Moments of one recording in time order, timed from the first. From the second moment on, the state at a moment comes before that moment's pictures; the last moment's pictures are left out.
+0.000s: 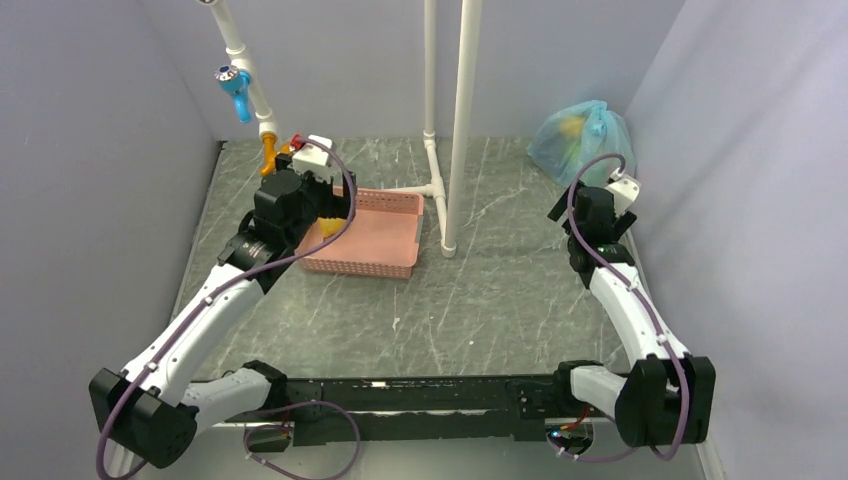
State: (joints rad) left arm -0.45 1.06 1.03 -0.14 -0.16 0.00; right arm 0.03 1.10 0.78 -0.16 0.47 0.46
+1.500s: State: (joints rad) left arm -0.58 0.92 0.83 -0.12 -0.14 0.29; right arm -0.09 2.16 1.78 -0.08 0.54 0.37
